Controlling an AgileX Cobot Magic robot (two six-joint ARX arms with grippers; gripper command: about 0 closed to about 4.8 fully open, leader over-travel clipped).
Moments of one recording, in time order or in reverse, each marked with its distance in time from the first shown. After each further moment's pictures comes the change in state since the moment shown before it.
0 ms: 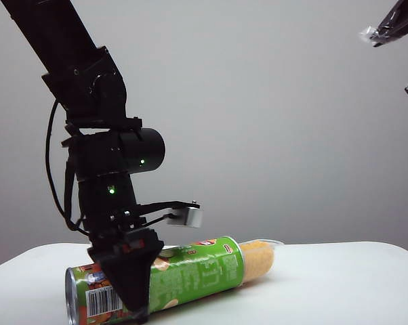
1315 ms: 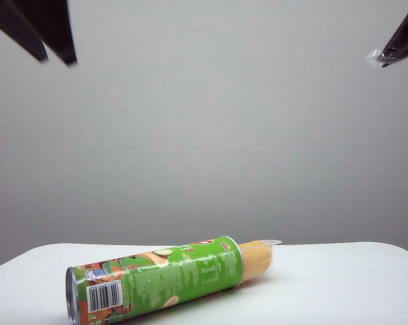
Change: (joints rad) left arm 0.000 -0.932 -0.062 -0.253 -0.316 -0.214; right arm 0.000 0.000 0.000 -0.005 0.126 0.021
